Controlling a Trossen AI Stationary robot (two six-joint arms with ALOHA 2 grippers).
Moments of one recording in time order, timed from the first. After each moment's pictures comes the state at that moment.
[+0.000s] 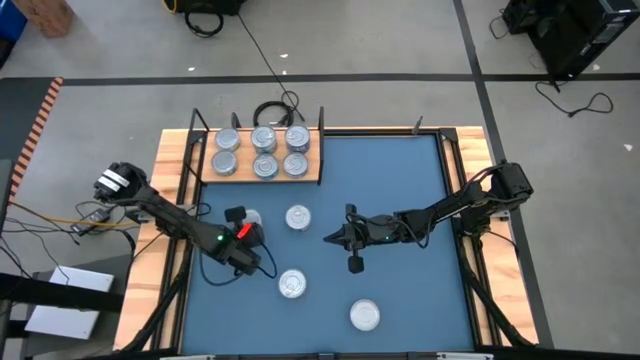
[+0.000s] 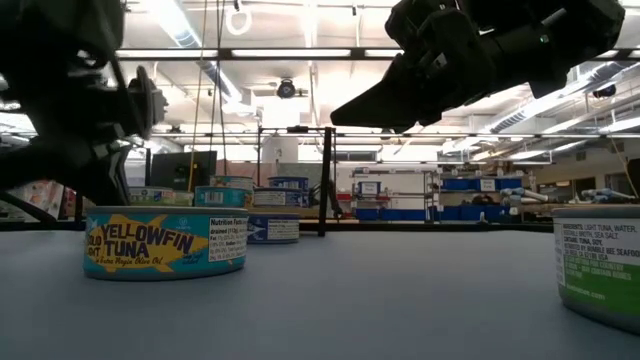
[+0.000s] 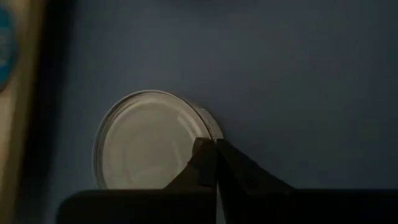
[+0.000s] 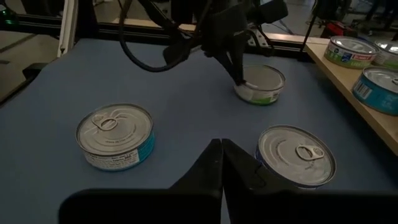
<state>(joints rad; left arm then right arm) -0.49 1.44 0.68 -0.72 -0.56 -0.62 0.21 1.67 0.68 0.66 0.19 0.00</state>
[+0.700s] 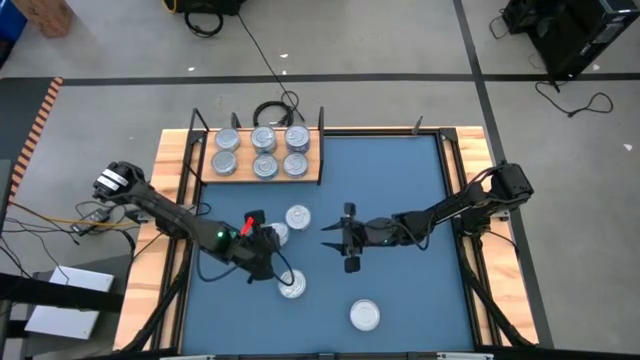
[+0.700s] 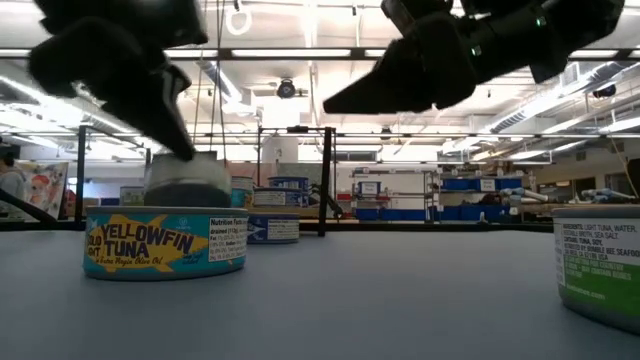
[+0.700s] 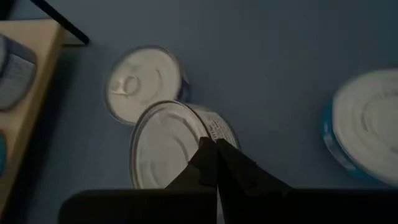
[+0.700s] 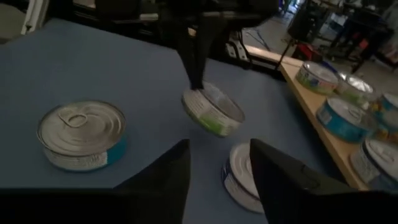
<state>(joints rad) -0.47 1.42 0.86 -0.54 -0.56 -0.45 0.24 1.67 0.74 0.61 0.31 -0.17</state>
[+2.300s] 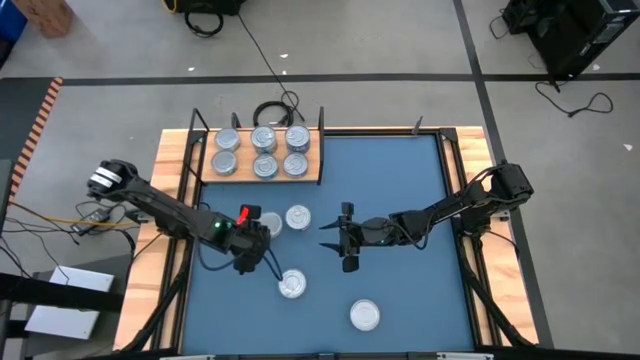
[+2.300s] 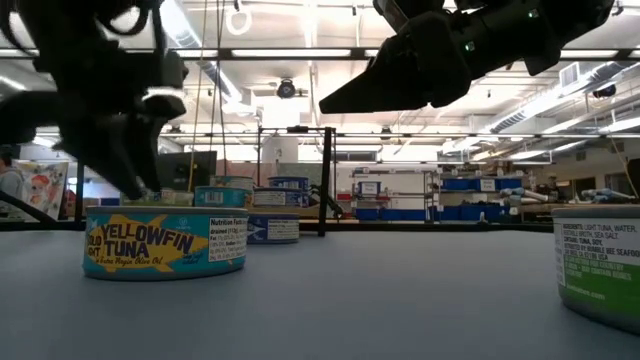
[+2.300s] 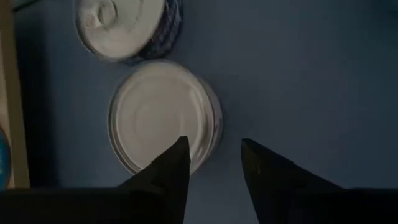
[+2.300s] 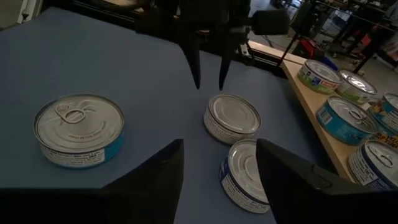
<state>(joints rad) -0.39 1.35 0.74 -0.65 -0.42 -0.16 0.24 1.67 0.78 0.52 0.31 -0.18</state>
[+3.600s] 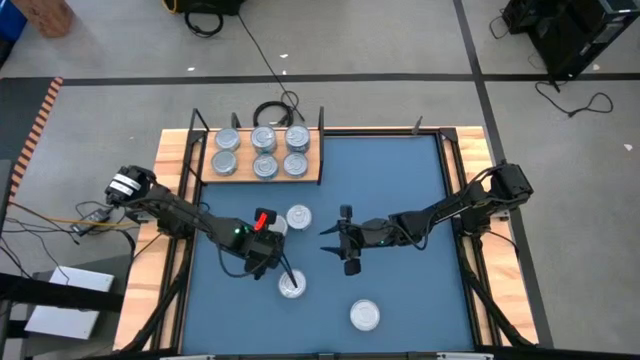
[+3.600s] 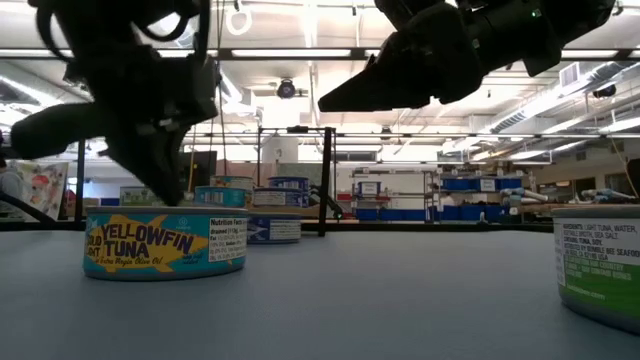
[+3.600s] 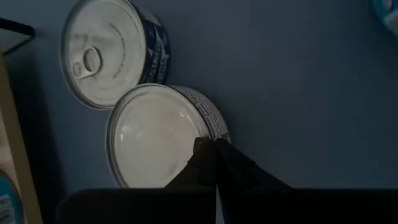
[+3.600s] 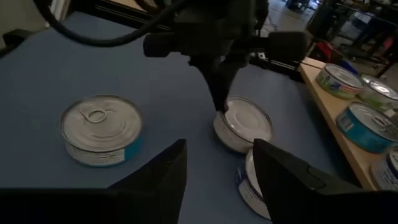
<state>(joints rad) -0.37 1.54 0.88 -0.66 -0.42 -0.06 0.24 1.67 0.78 0.52 0.25 -0.18</state>
